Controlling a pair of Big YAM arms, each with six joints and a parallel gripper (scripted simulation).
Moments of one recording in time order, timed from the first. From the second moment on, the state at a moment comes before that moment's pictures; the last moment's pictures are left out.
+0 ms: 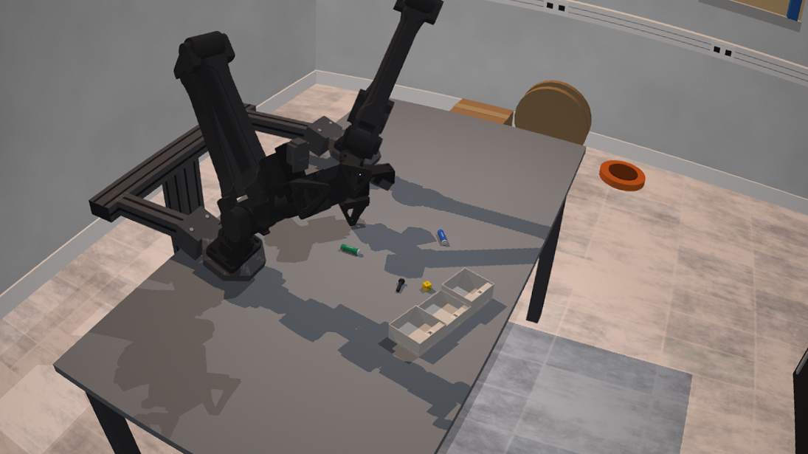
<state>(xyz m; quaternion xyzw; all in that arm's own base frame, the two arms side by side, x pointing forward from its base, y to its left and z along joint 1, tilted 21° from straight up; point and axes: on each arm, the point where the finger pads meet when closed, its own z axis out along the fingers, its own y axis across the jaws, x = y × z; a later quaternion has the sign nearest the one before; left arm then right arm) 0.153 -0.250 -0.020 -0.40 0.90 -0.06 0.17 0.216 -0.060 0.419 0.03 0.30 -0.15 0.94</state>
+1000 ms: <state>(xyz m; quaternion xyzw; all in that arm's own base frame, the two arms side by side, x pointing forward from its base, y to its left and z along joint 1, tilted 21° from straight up) 0.133 -0.253 0.037 -0.38 0.91 -0.06 0.17 0.216 -0.060 0.419 0.03 0.30 -0.15 0.94</state>
